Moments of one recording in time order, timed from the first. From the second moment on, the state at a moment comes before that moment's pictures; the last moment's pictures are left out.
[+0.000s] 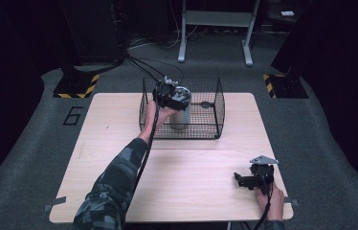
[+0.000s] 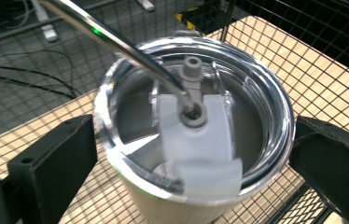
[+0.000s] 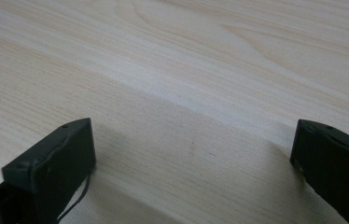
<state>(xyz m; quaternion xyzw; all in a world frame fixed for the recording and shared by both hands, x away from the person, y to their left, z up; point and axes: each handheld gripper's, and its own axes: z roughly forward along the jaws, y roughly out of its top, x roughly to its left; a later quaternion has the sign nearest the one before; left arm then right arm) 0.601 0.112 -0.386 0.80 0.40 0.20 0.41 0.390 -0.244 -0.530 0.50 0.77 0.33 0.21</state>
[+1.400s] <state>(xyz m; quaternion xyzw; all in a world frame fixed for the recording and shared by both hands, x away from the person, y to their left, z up) 0.450 0.215 -0.334 0.83 0.31 0.21 0.41 0.390 -0.244 -0.530 0.50 0.77 0.33 0.21</state>
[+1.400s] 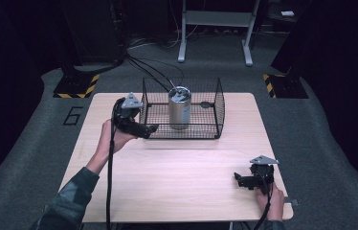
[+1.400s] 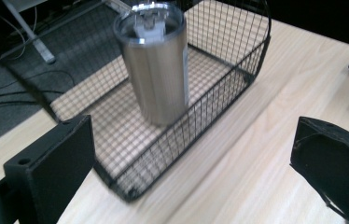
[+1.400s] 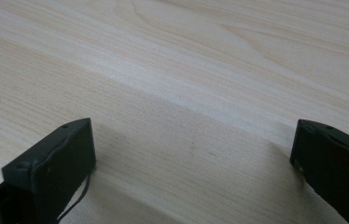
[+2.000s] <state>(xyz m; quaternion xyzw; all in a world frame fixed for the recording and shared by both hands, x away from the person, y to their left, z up) 0.371 0.307 -0.432 0.81 0.39 0.22 0.38 0.390 -0.244 -0.530 0.50 0.77 0.33 0.21</state>
